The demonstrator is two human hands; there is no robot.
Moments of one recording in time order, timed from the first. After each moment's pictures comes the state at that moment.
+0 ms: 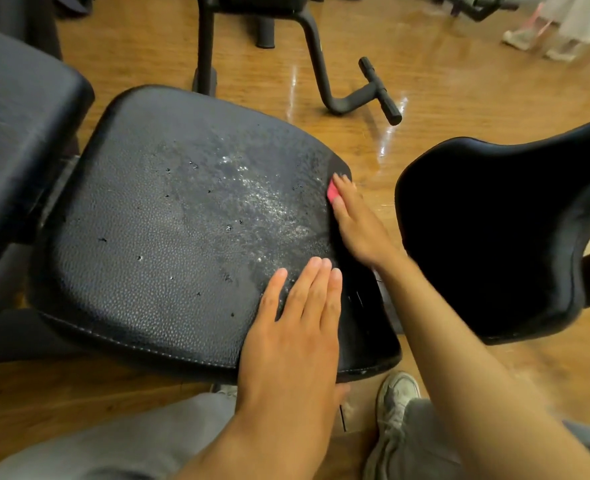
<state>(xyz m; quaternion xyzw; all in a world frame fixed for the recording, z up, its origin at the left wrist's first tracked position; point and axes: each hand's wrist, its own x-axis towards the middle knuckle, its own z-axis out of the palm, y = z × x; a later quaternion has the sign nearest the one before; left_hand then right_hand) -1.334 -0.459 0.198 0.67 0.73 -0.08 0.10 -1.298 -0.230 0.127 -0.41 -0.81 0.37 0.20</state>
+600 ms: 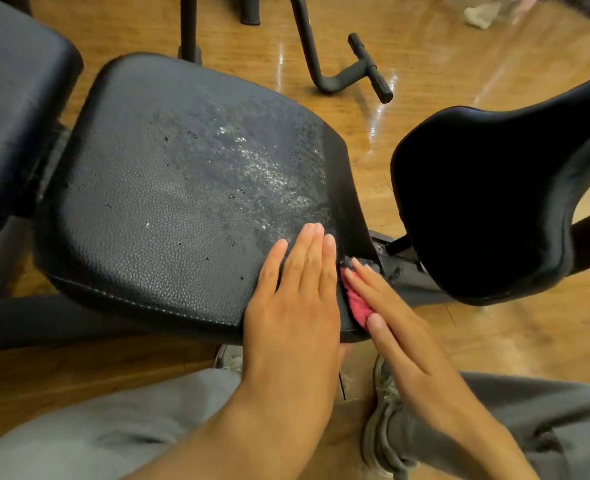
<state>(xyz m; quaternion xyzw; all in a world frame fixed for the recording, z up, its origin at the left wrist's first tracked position) -1.334 -0.476 0.197 0.66 0.75 -0.05 0.04 -1.176 -0.412 0.143 -0.31 -0.83 0.40 0.23</state>
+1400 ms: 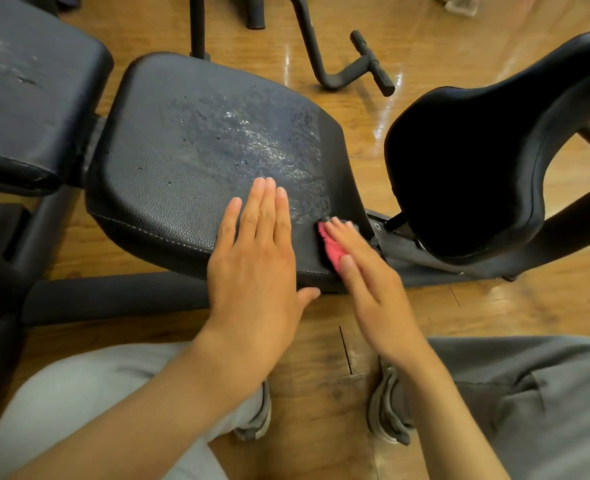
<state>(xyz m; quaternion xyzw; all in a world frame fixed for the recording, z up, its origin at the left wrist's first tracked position) -1.347 -0.506 0.205 0.59 0.80 -0.01 -0.05 -1.201 -0.428 0.137 -0.34 -0.80 0.38 0.32</state>
